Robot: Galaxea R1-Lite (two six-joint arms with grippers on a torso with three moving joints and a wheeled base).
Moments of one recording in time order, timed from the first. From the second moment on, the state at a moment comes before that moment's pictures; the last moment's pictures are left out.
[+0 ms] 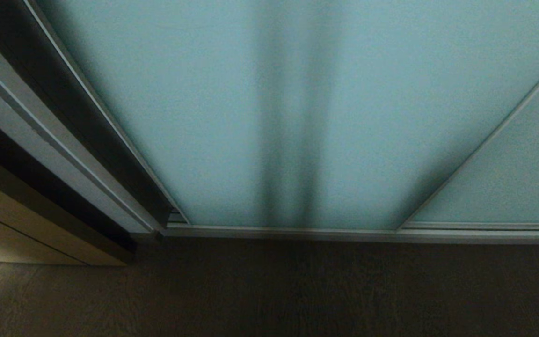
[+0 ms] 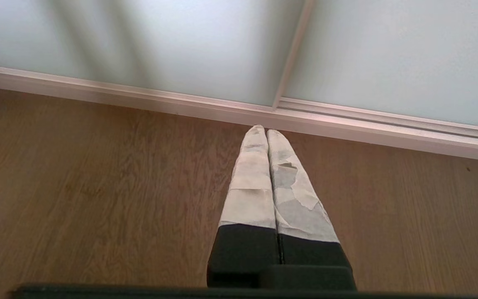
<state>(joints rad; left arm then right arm) 0.09 1.67 -1.85 -0.34 0.22 0.00 0.00 0.00 0.00 -0.01 0.02 -0.06</state>
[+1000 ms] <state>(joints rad) -0.17 1.59 -1.70 -0.33 0.14 -0.03 0.00 0.00 0.00 -0.01 0.02 -0.06</state>
